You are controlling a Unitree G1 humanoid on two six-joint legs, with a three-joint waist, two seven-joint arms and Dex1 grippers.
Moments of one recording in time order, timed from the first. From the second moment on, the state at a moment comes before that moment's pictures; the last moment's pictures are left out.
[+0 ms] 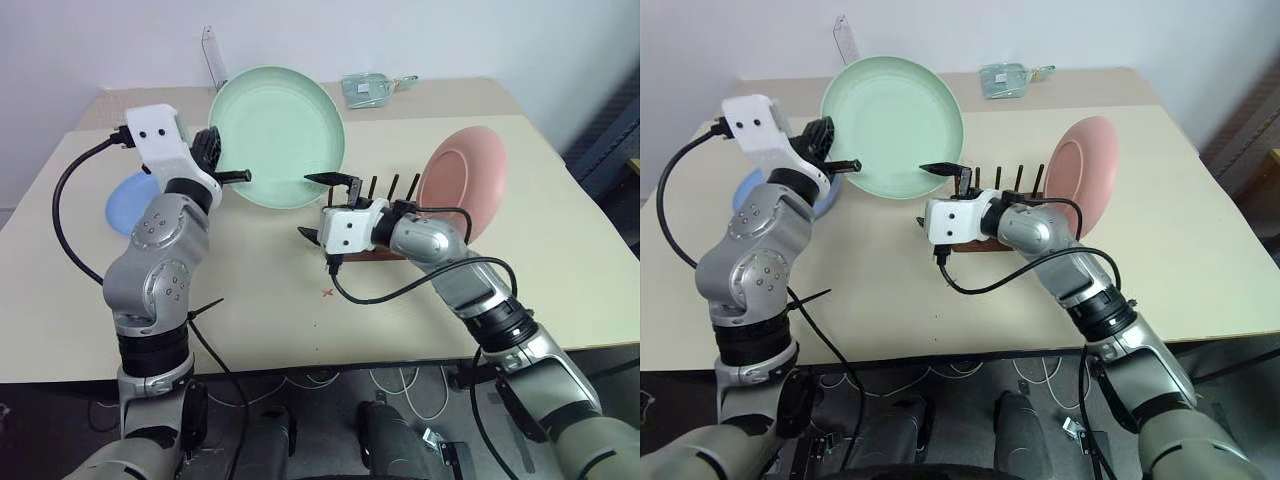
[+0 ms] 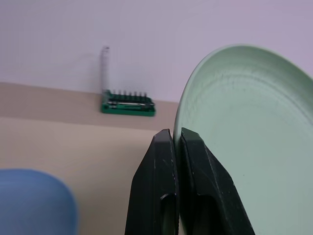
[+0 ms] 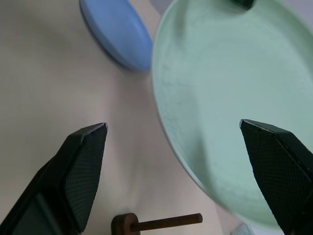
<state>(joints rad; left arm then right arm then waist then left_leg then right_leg) -0.63 0.22 0.20 -0.41 -0.48 0.78 0.14 -0.77 -0.42 0.42 0.10 -0.35 -0.14 0.57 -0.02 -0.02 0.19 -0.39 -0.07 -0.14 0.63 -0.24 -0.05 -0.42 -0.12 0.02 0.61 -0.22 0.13</state>
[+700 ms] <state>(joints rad) -0.72 0.22 0.41 -0.37 -0.58 0.67 0.13 -0.76 -0.41 0.38 0.12 -0.46 -0.24 0.49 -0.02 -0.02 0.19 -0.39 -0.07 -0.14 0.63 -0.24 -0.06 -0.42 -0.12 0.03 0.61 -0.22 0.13</state>
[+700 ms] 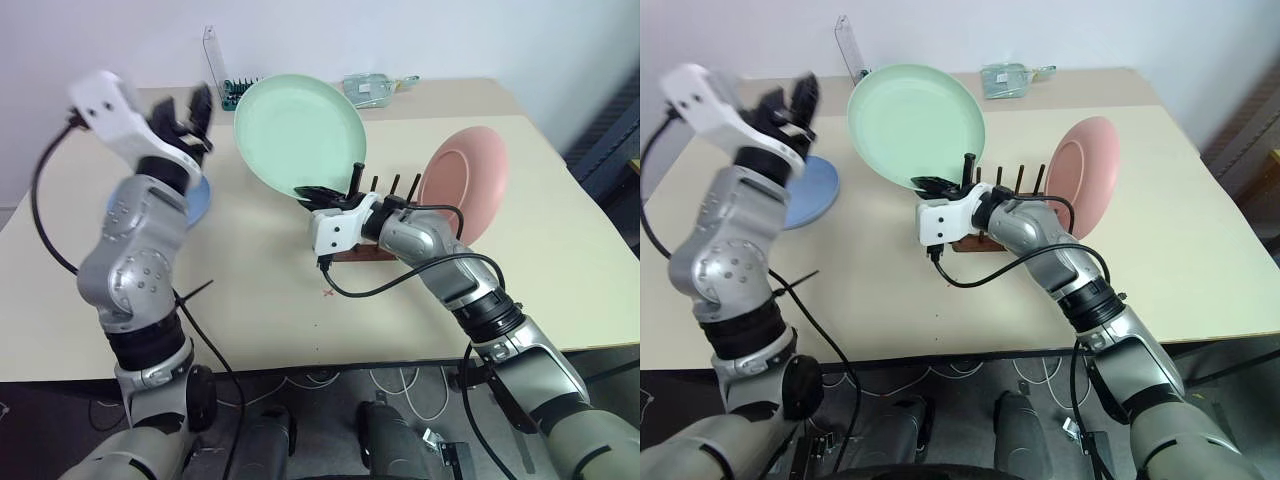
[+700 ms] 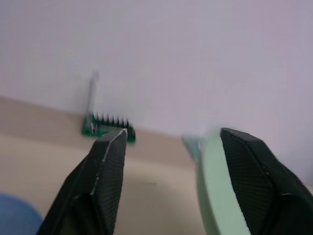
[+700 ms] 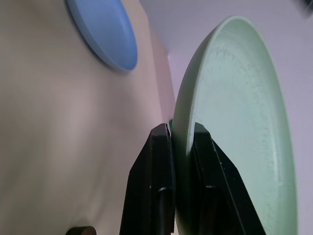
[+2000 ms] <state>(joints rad) -0.18 0.45 0.03 -0.41 -0.51 0.54 -0.54 -0.59 -0.29 -0.38 -0.37 1.12 0.98 0.02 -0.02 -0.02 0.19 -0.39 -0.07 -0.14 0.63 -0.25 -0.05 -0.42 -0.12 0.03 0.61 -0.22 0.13</state>
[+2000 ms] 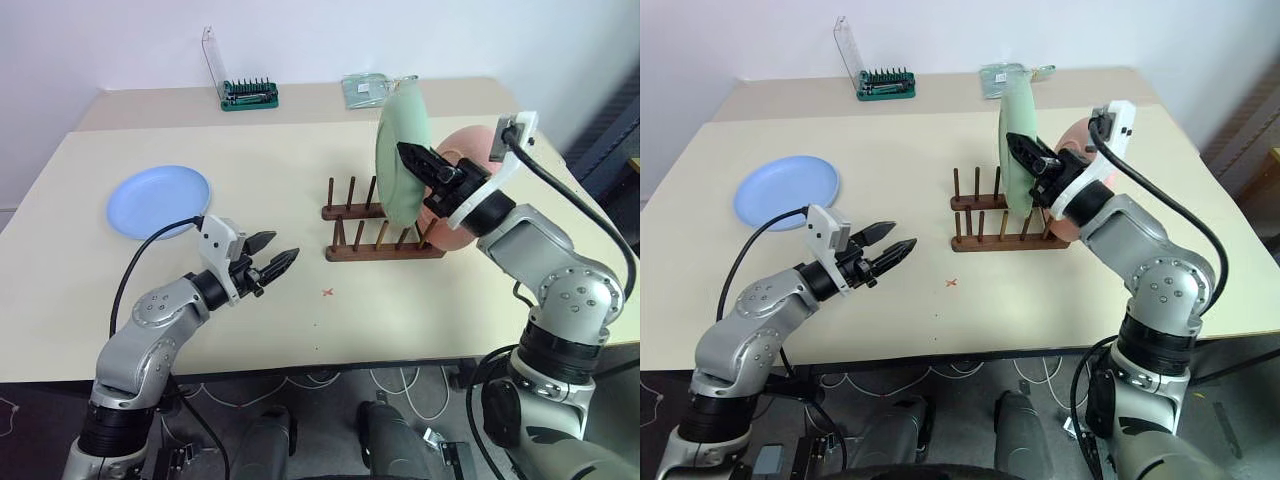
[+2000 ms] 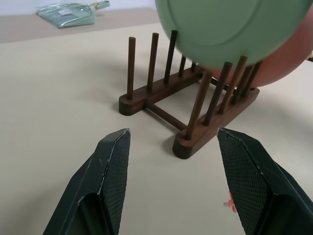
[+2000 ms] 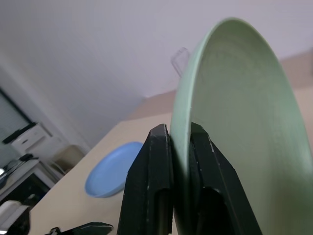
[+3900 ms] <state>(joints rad) -0.78 0.37 0.70 0.42 -0.49 0.80 0.31 -0.69 -0.49 0.26 -0.30 0.20 0.41 0.60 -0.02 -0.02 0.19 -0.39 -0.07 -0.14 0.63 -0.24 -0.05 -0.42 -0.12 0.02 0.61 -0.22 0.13</state>
